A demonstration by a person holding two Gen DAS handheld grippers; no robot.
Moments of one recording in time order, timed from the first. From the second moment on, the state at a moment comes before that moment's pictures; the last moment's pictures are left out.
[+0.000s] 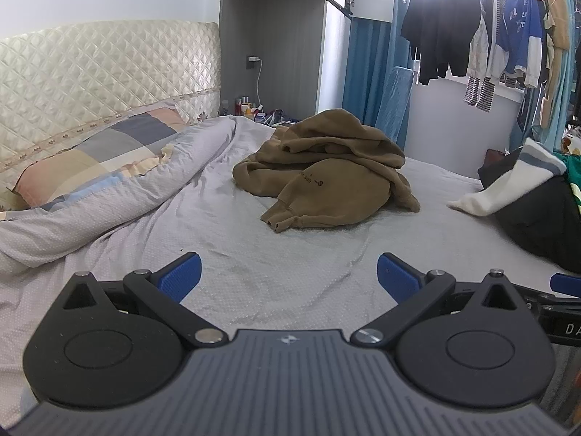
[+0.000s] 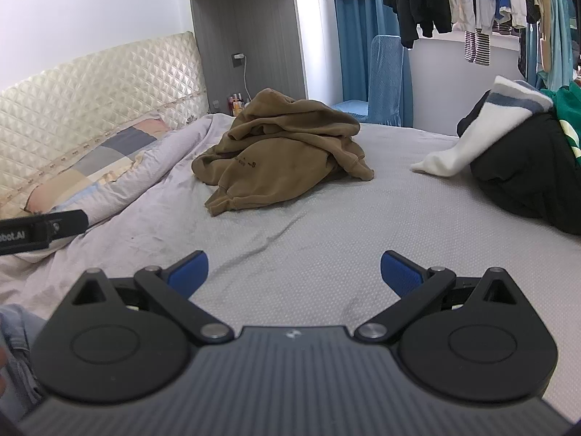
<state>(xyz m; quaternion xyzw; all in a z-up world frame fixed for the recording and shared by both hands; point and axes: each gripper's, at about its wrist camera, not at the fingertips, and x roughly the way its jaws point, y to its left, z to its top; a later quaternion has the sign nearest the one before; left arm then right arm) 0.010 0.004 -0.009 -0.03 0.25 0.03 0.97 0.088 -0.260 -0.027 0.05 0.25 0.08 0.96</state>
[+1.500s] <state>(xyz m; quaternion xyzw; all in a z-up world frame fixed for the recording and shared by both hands) 0.014 0.002 -0.020 -0.03 0.25 0.03 0.97 0.096 -0.265 -0.045 0.05 0.27 0.07 0.96</state>
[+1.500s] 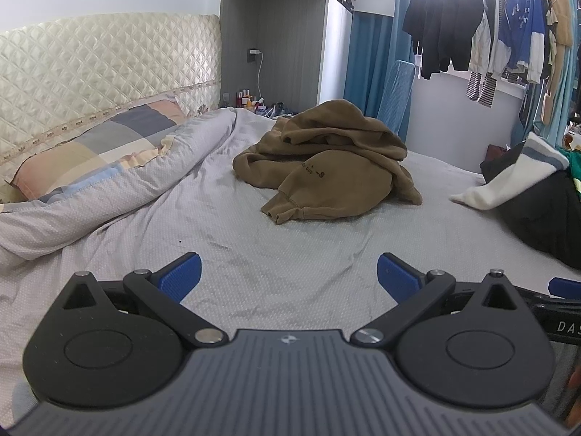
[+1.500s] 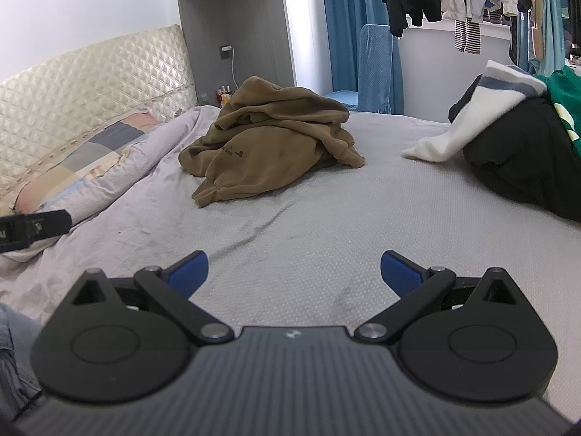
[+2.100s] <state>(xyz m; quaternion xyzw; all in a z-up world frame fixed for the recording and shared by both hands) 0.116 0.005 -0.033 -0.02 0.24 0.00 0.97 0.169 -0.262 -0.041 0.07 0.27 0.05 0.96</state>
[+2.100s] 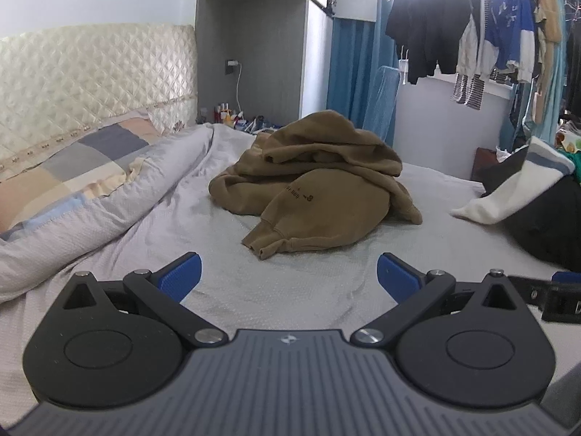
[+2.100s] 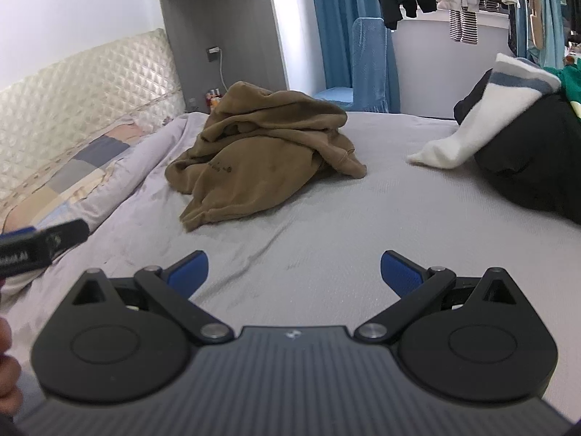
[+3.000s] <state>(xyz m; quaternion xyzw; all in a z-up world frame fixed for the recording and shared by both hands) 0.332 0.023 -0.060 -0.12 0.28 -0.05 0.95 0.363 -0.250 -0.032 0.12 0.28 0.05 0.95</state>
